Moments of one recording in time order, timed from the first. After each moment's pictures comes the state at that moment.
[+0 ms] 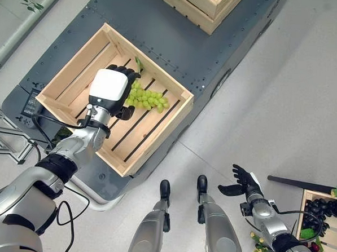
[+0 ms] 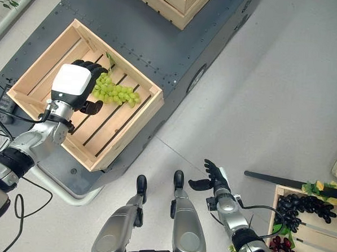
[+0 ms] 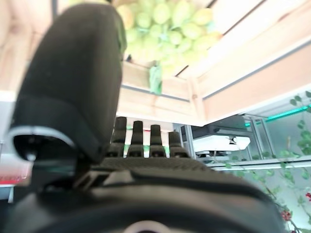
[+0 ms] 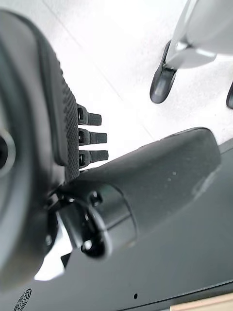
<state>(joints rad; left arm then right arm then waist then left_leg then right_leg) -0.84 0.85 -0.77 0.66 0.52 0.01 0.54 -0.26 -0.44 0.41 0.79 0.33 -0.12 -0.17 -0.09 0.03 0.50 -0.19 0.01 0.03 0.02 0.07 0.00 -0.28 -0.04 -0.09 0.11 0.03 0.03</state>
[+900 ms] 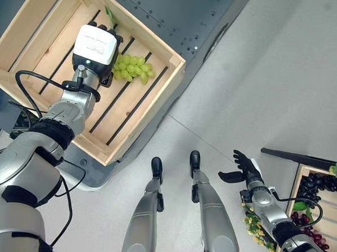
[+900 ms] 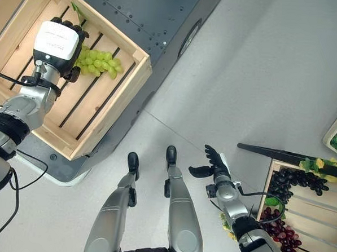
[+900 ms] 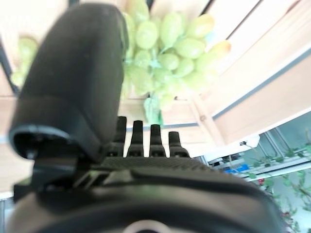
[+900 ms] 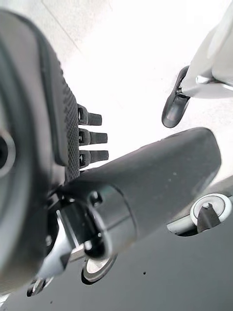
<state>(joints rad) -1.15 0.85 -0.91 0.88 0.62 0.10 0.47 -0.34 -0.47 0.44 0.74 0.33 -0.12 -0.21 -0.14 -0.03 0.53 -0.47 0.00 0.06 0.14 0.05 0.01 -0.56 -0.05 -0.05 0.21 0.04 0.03</state>
